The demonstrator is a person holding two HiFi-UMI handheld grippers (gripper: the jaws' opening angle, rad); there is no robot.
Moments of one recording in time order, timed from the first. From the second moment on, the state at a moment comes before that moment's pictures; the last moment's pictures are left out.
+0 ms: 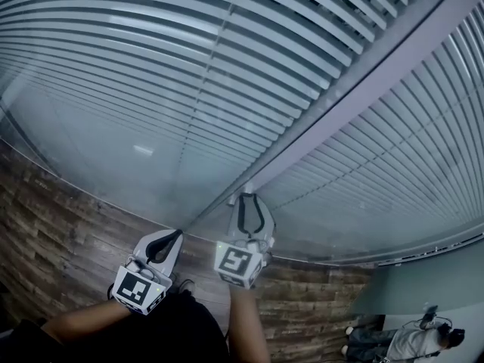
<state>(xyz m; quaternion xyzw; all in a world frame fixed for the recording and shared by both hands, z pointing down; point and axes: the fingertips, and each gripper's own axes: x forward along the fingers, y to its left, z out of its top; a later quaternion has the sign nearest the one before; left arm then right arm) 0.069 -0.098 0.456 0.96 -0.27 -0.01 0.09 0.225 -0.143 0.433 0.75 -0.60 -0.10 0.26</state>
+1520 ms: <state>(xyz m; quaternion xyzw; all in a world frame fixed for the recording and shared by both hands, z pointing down) 0.051 -0.106 0.453 0.96 -0.28 -0.01 0.09 0.208 -0.141 0.424 0.73 -0.61 -0.11 0.27</state>
